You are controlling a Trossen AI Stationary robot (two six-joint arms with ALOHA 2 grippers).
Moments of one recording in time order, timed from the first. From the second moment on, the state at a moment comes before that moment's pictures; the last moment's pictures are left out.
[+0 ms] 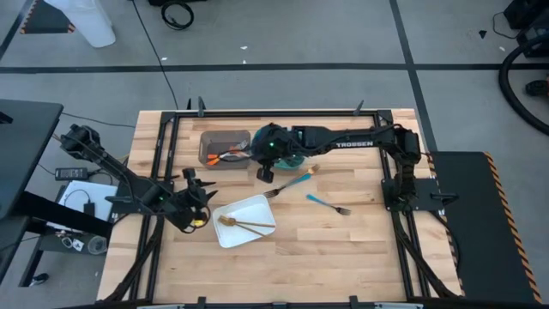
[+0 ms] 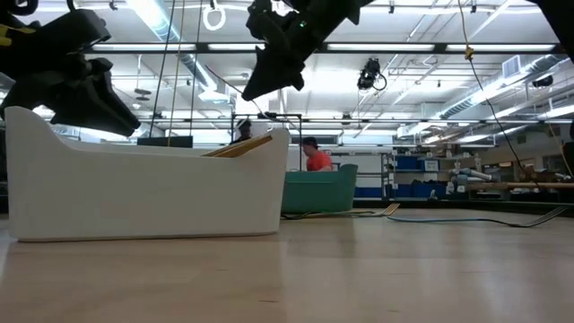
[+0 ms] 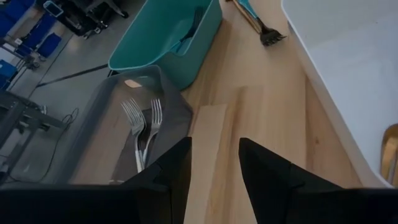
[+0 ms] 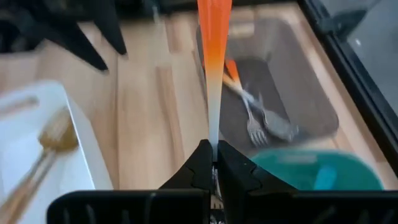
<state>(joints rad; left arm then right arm) -0.61 0.94 0.41 -0.45 -0.96 -0.32 -0.12 1.91 1.66 -0.48 0.06 0.02</state>
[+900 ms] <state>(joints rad) -0.60 0.91 0.37 -0.28 -0.97 -0.30 -0.12 1.93 1.66 -0.24 -0.02 -0.10</state>
